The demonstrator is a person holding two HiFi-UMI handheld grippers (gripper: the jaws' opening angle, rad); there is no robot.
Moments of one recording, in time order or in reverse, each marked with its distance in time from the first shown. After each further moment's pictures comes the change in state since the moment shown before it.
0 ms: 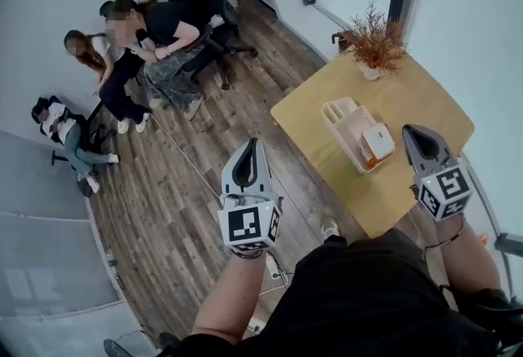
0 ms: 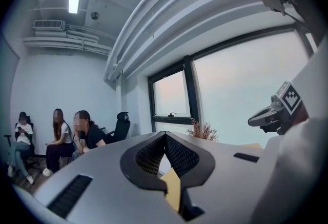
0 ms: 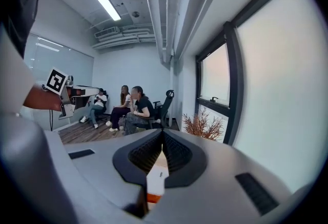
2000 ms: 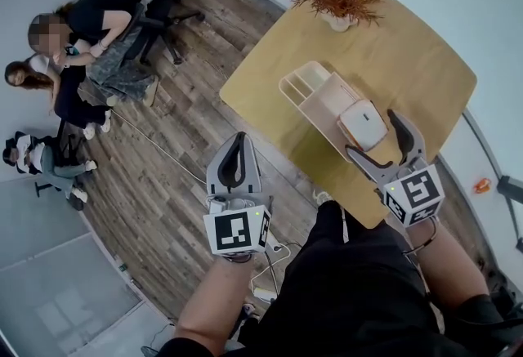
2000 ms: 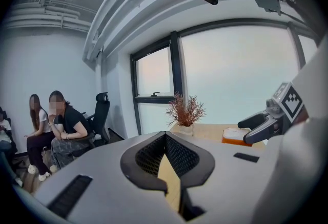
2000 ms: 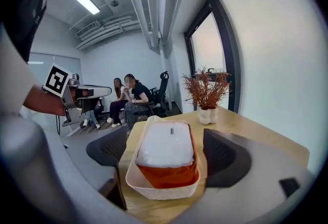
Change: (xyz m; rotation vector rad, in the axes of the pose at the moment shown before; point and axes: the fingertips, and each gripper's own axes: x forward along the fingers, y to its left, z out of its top) left arm 0.094 -0.059 -0.117 0.022 0.181 -0.196; right arm 0.066 0.015 -0.137 0.188 0.147 -0.023
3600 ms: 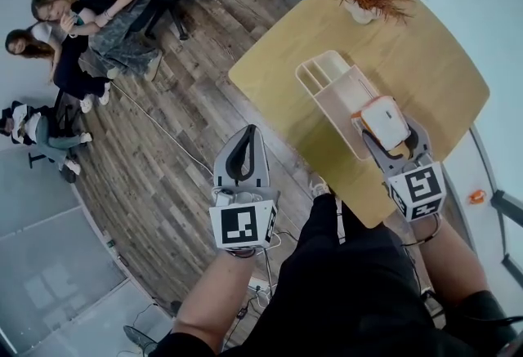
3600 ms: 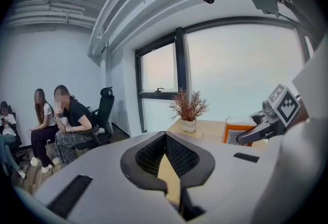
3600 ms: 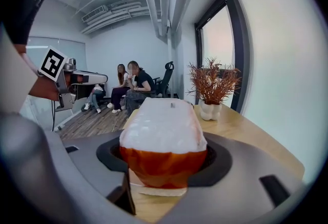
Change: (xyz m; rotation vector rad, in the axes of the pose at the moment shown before) left arm -0.003 0.008 -0.028 -0.041 0.040 0.036; right arm 0.026 -0.007 -0.024 -0.118 0.111 0.008
